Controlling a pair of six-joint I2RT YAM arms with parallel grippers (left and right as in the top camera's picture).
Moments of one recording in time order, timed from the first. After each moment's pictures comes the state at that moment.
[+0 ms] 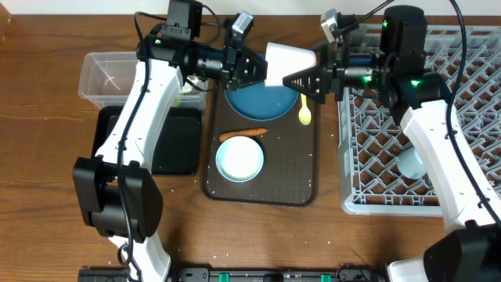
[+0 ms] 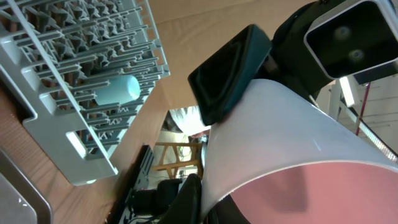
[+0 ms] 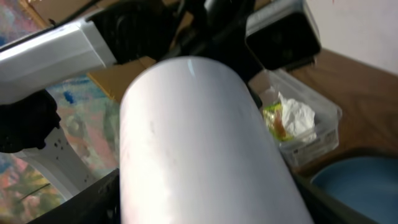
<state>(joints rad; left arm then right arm) -0.20 1.91 1.75 -0.84 1.48 -0.36 0.18 1.62 1.45 -0.31 -1.25 0.07</state>
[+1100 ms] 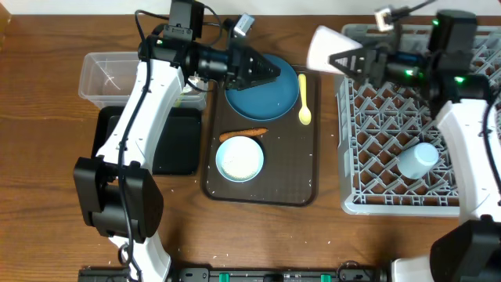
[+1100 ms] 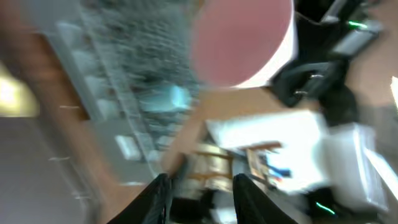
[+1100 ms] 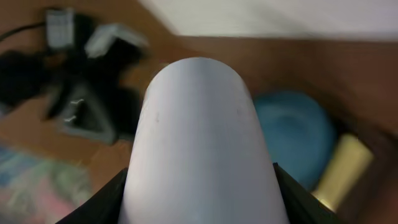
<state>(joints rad) -0.20 1.91 1.75 -0.87 1.19 -0.32 -0.06 1.62 1.45 -0.58 -0.99 0.13</state>
